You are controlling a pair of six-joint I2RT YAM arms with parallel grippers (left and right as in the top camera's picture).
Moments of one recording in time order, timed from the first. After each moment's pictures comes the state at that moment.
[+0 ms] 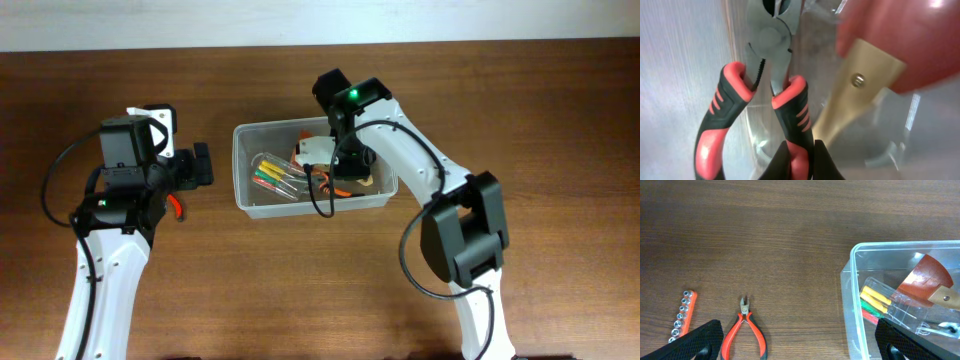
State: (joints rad) left arm 0.05 1.31 1.08 -0.57 0.03 -0.02; right arm 0.49 2.27 2.00 -1.26 -0.06 -1.12
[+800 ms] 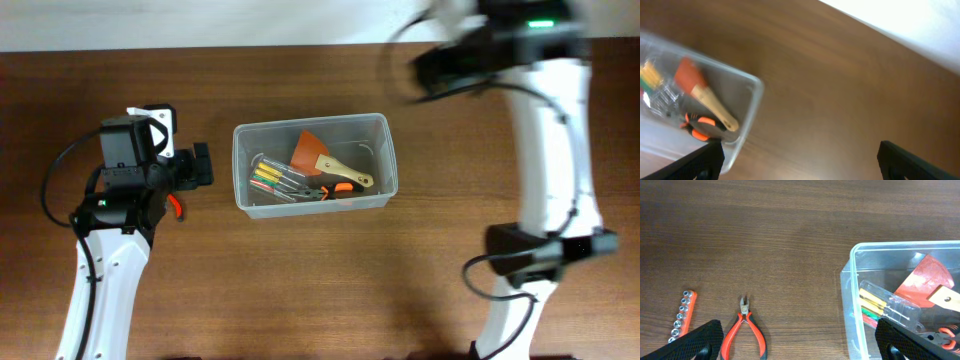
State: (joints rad) left arm 0.05 1.31 1.08 -0.57 0.03 -0.02; right arm 0.05 2.12 2.65 -1.58 -0.10 -0.28
